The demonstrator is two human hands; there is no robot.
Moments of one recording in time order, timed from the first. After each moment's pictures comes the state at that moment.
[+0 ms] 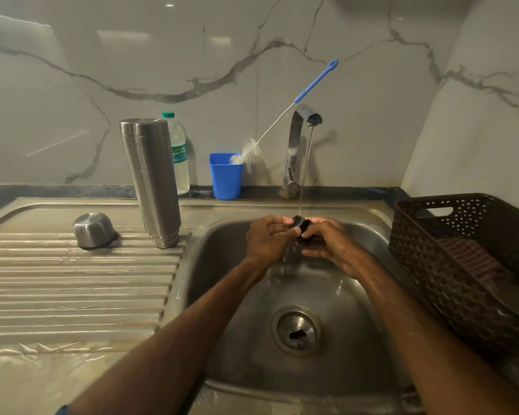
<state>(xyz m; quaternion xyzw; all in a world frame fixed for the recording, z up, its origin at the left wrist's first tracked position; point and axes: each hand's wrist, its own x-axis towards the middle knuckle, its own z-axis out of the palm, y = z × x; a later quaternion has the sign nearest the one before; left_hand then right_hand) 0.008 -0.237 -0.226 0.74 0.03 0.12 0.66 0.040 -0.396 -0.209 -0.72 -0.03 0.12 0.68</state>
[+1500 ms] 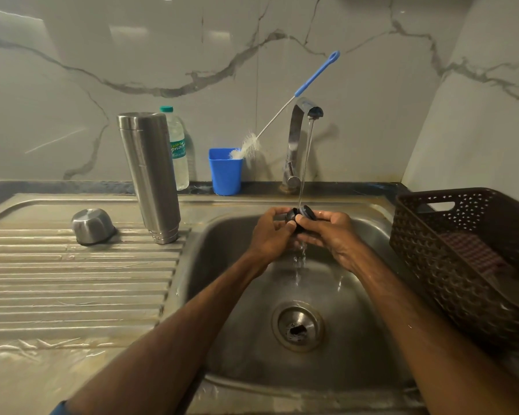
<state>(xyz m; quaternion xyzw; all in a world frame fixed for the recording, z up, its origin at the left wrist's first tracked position) 0.012 -0.238 -0.225 0.73 -0.01 0.05 0.69 0.048 -0.397 -0.217 -0.67 -0.05 0.08 0.74</state>
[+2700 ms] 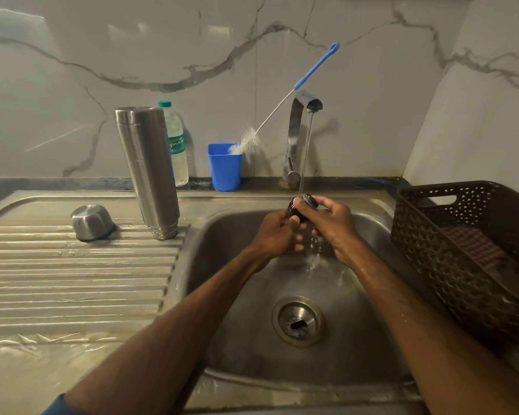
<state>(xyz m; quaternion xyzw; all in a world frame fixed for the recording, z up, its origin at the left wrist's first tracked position) 0.008 -0.245 -0.219 0.73 -0.02 -0.01 0.68 0.037 -0.384 -0.207 -0.74 -0.04 -0.05 0.67</state>
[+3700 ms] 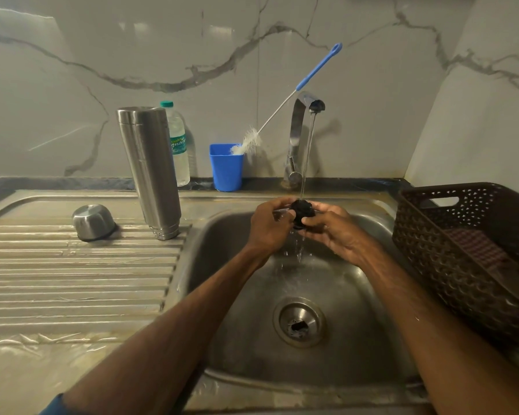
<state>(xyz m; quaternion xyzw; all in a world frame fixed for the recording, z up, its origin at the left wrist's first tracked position) 0.010 -0.237 -0.214 0.79 -0.02 0.16 0.59 0.046 -0.398 -0.205 -0.64 -0.07 0.14 0.75</state>
